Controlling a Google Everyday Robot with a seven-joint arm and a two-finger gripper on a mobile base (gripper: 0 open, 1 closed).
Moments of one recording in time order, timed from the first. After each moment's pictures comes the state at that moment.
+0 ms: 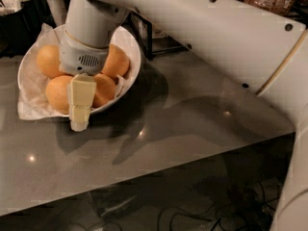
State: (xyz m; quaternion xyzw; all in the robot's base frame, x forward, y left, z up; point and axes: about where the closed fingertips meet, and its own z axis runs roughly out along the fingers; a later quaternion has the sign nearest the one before) arm 0.470 0.178 0.909 -0.81 0.53 0.19 0.16
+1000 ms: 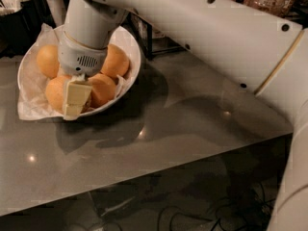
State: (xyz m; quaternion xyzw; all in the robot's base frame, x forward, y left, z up) arm 0.468 0.181 0.907 -0.81 0.53 0.20 0.16
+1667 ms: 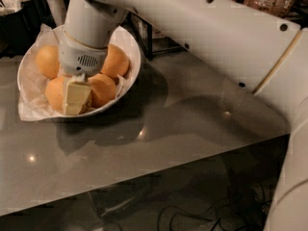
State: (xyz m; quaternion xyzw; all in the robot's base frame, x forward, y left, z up) arm 0.471 0.181 0.907 -0.81 0.53 0.20 0.16
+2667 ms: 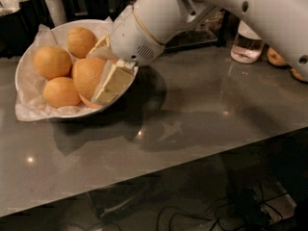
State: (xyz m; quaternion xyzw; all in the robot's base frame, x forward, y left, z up) arm 0.472 0.108 0.965 -0.75 0.52 0.24 0.32
